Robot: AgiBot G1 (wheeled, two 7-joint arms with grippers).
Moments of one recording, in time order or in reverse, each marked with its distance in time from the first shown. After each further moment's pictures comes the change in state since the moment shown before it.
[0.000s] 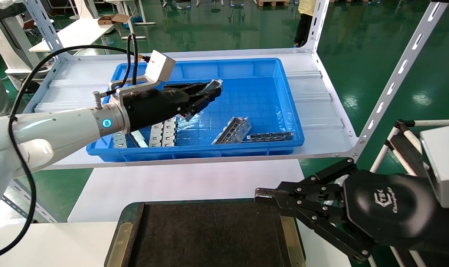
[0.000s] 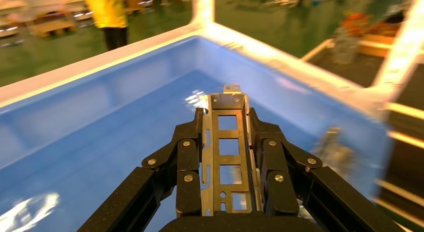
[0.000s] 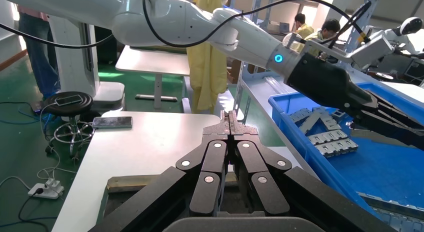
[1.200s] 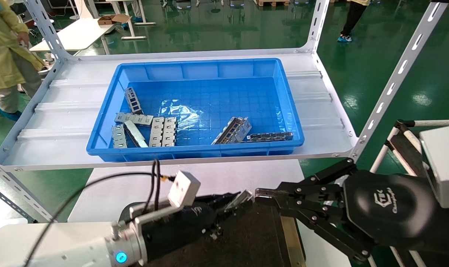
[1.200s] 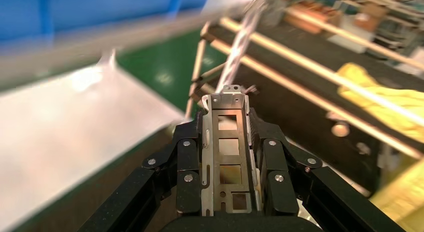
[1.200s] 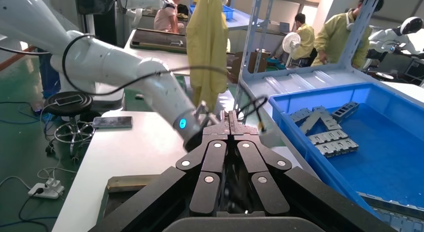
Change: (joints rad) left arm 0.641 -0.217 0.113 -0.850 0.068 -0.345 -0.442; right arm 0.000 0.001 -0.002 0.000 0.002 0.001 -0.001
